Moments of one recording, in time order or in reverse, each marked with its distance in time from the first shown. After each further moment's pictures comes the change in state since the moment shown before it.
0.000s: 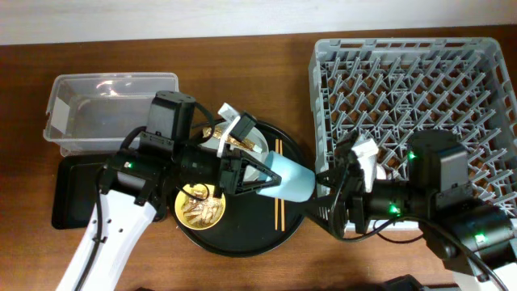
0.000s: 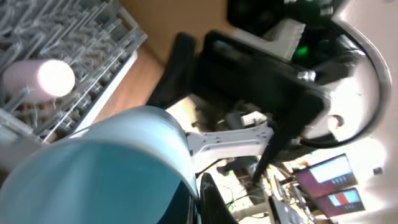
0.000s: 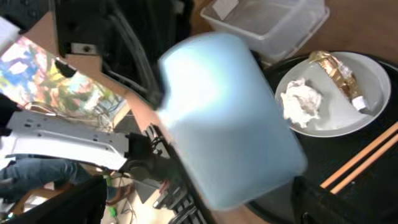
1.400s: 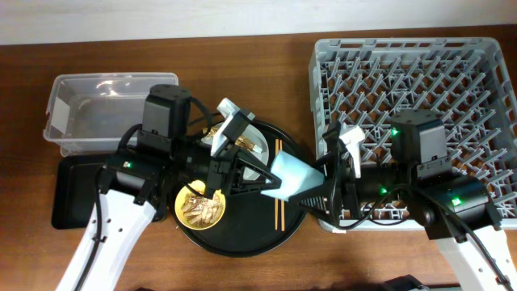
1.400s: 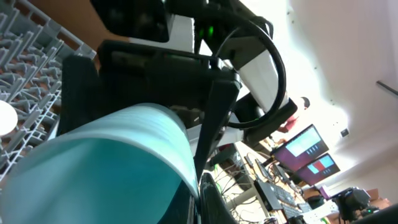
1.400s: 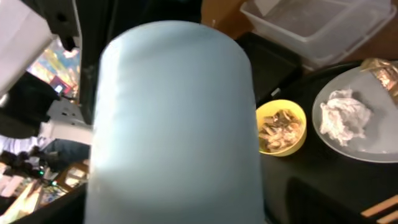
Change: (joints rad) left arm -0.001 0.000 -0.004 0.117 0.179 0.016; right arm -0.031 0.119 -0.002 0.041 -0.193 -0.108
